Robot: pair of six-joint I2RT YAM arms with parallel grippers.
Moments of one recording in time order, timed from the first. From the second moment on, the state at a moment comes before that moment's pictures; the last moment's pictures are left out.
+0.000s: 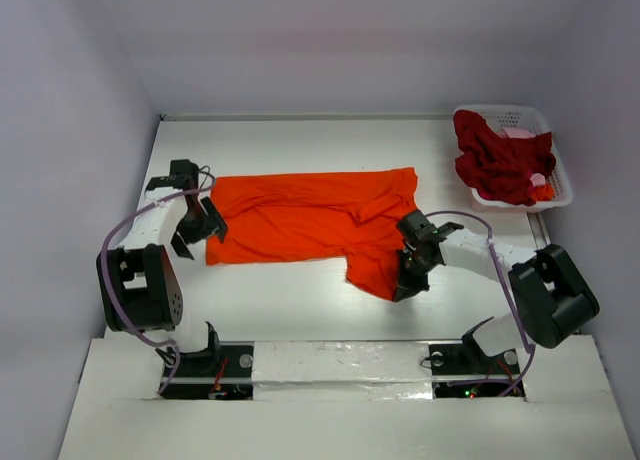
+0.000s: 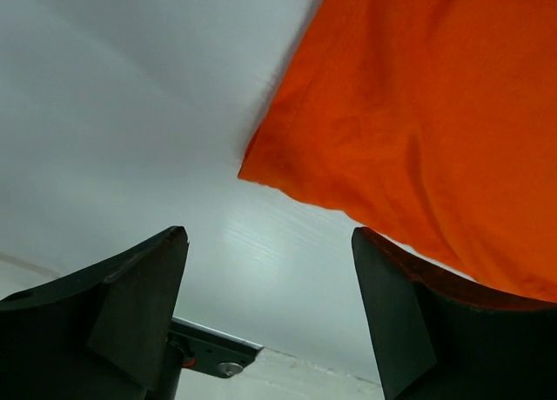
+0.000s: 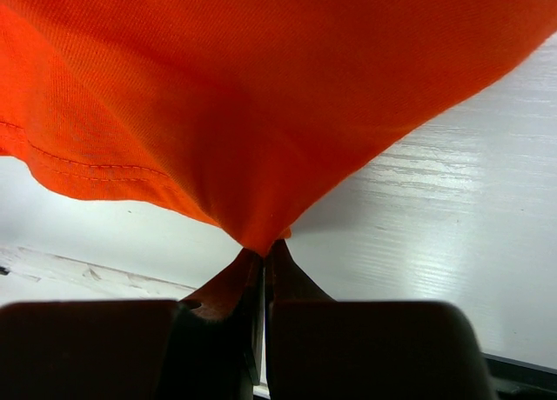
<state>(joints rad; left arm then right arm) 0.08 1.51 1.10 -0.98 -0.12 -0.50 0.53 1.45 0.71 -0.67 -0.26 0.71</state>
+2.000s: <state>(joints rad) 0.14 1.64 0.98 -0.82 -0.10 -0.50 0.53 1.47 0.77 -0.63 -0.27 0.70</state>
